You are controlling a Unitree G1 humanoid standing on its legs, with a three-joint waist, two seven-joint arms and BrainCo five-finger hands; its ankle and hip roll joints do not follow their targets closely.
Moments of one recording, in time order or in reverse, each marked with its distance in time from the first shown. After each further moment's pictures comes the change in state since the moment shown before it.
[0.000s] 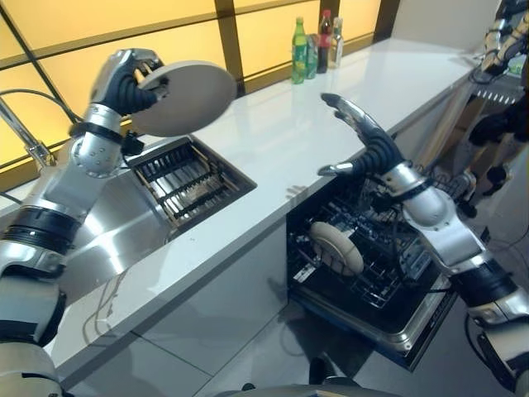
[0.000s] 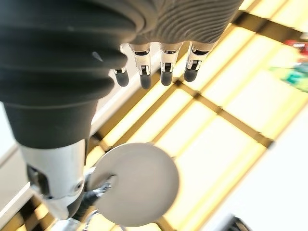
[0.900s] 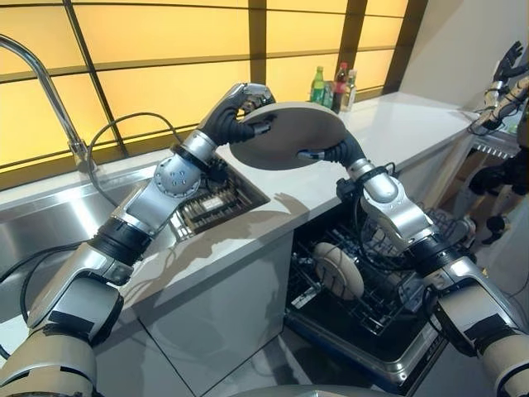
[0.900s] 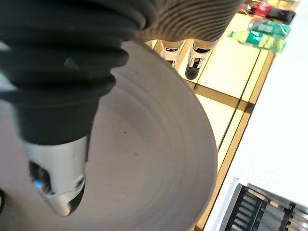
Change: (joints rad) left arm 0.021 -0.212 -0.107 -0.201 -0.097 -0.036 -0.162; right arm -0.107 0.134 0.091 0.324 0.317 0.178 0.066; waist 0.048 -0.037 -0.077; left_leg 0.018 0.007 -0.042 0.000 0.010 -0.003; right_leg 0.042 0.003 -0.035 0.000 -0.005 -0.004
